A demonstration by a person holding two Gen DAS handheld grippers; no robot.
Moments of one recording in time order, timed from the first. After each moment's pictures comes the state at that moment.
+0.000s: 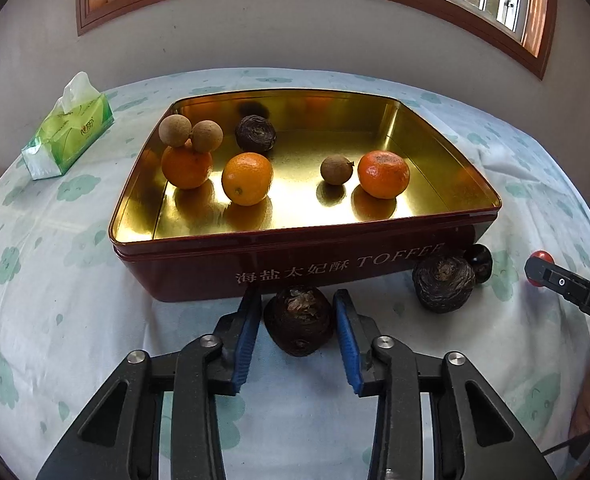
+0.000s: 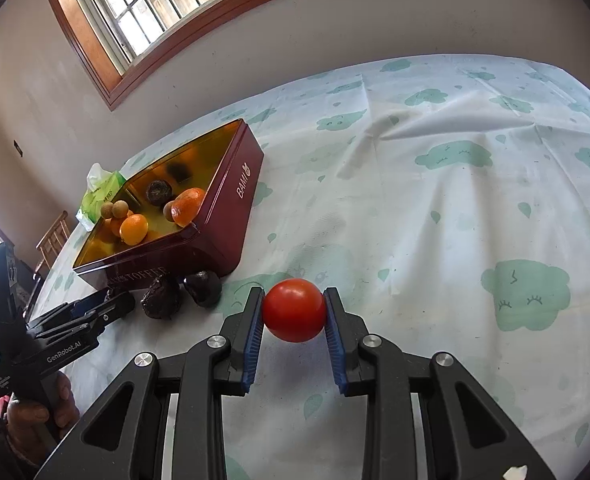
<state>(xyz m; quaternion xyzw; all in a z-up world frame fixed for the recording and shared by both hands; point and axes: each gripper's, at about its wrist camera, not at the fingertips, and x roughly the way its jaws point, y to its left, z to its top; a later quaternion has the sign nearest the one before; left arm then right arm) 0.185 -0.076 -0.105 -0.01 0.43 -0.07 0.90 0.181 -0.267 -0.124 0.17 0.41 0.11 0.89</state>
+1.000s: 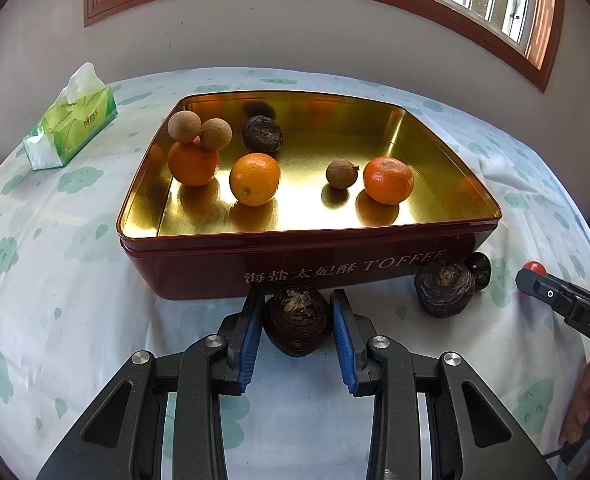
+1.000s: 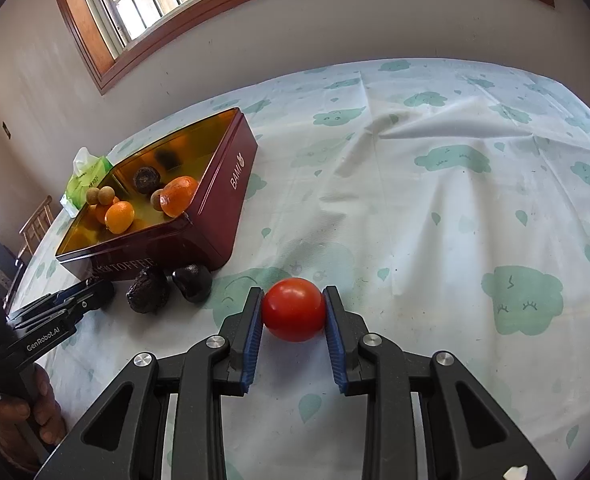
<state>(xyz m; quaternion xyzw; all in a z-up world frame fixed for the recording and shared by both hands) 0.185 -0.068 -0.103 -0.04 0.42 -0.07 0.90 0.184 -0.256 -0.123 0.13 0.42 0.09 0.89</state>
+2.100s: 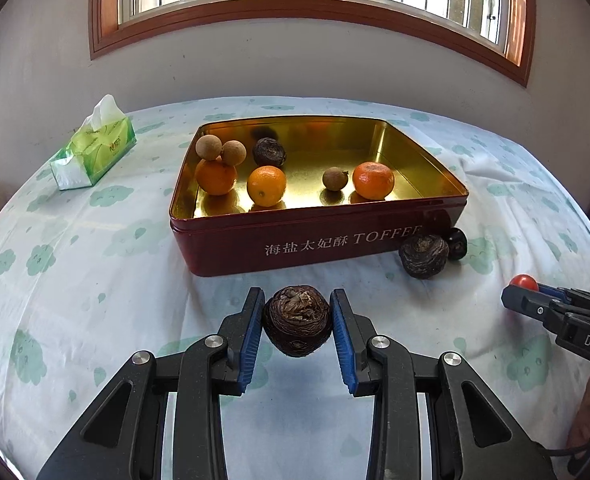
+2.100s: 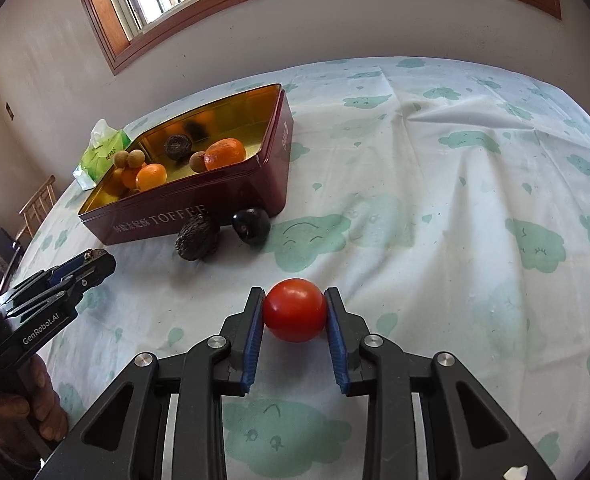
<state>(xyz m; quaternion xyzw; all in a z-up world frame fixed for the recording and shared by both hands) 0.132 -0.063 -0.085 0.00 0.37 -0.07 0.92 0.136 -0.215 -0.113 0.12 0.42 0.10 0.89</state>
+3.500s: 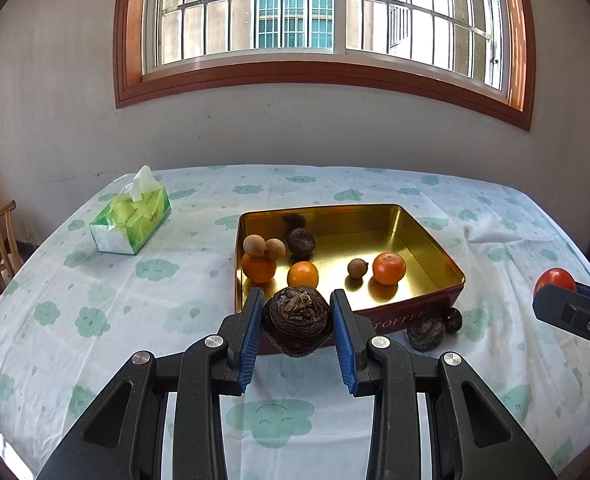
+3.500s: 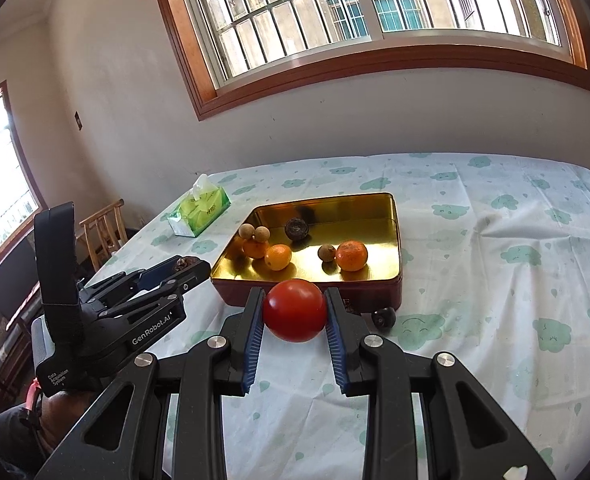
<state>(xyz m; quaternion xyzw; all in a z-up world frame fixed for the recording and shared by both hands) 0.131 -0.035 -0.017 0.00 0.29 -0.05 0.96 0.111 -0.163 -0.011 0.10 0.30 0.19 0.93</state>
